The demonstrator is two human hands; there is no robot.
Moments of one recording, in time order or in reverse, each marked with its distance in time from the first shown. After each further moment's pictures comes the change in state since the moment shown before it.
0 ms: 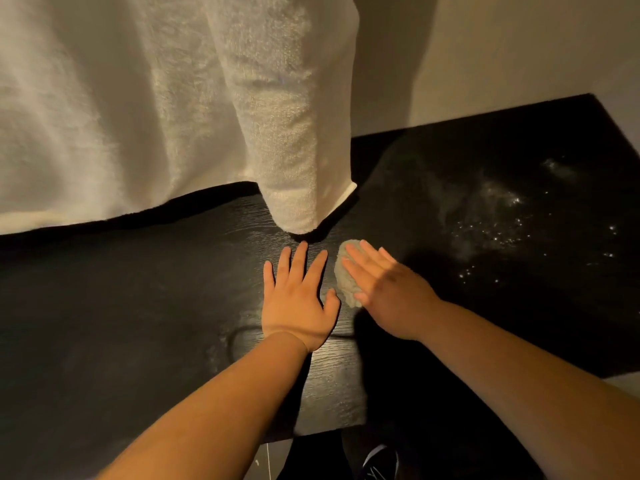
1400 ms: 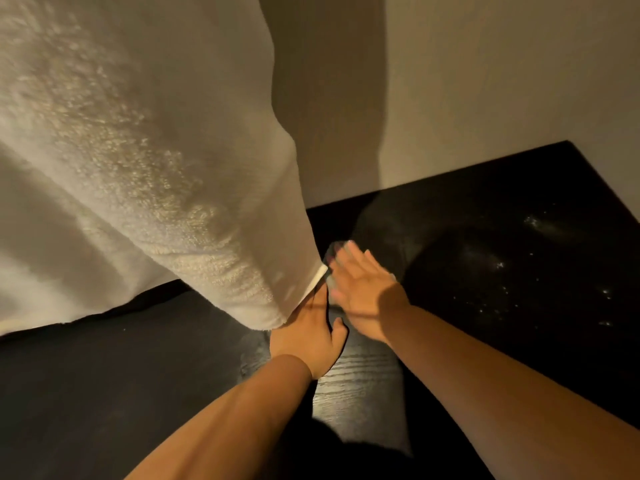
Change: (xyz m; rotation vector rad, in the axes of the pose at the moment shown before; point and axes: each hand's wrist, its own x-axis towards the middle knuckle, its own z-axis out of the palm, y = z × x) left_hand 0.110 0.046 -0.008 -0.086 -0.150 0.038; right_hand 0.101 0.073 -0.055 0.050 0.021 0.262
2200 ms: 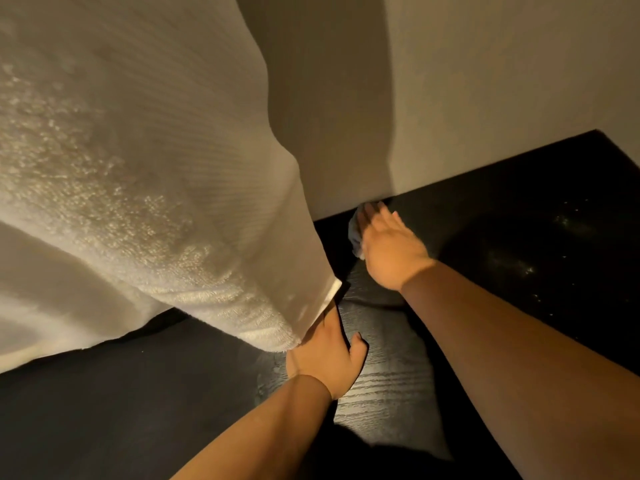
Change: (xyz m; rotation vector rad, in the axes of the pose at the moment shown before) left_hand -0.002 0.013 -0.013 0.012 -0.101 -0.148; right_hand 0.065 0.045 -0.034 -0.012 0.172 0.155
